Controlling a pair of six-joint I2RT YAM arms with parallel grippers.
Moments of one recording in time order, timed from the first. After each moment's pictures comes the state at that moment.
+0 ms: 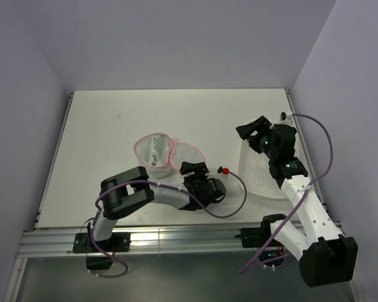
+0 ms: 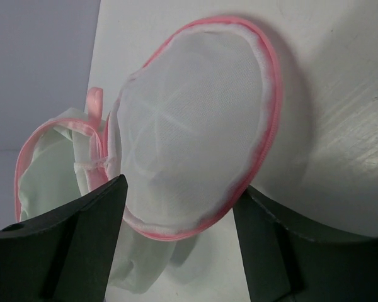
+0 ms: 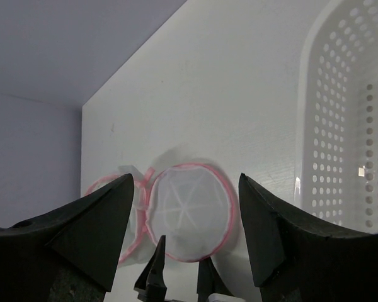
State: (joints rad) left arm -1.26 2.02 1.10 0.02 -1.09 0.28; right arm 0.10 0.92 0.71 -0.13 -0.13 0.84
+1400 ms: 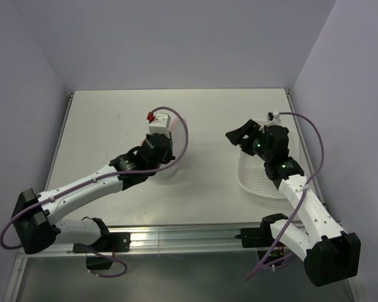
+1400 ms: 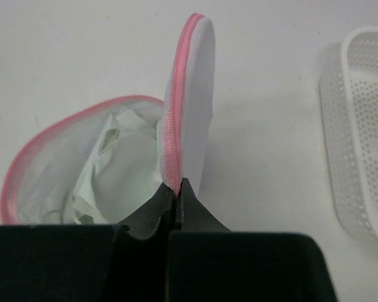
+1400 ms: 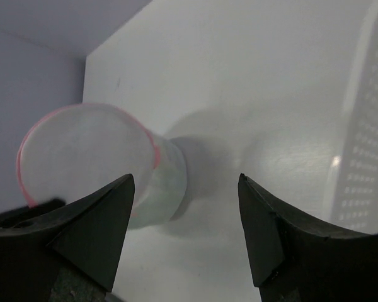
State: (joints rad) left arm -0.98 1.30 1.03 -0.21 -0.63 -0.46; right arm 0.14 0.91 0.70 -0.13 -0.21 0.77
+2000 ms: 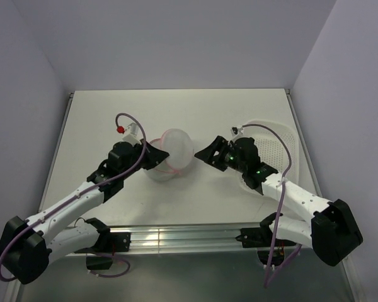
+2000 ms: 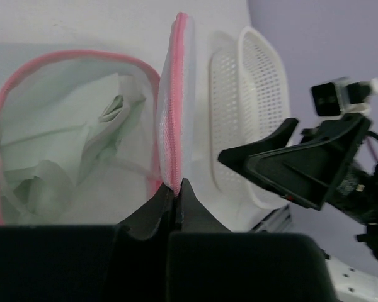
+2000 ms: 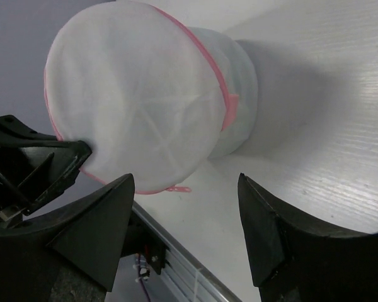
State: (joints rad) left arm -0.63 1.04 0.62 0.10 0.05 -0.90; right arm 0.51 1.10 0.56 0.12 -0.25 0.98
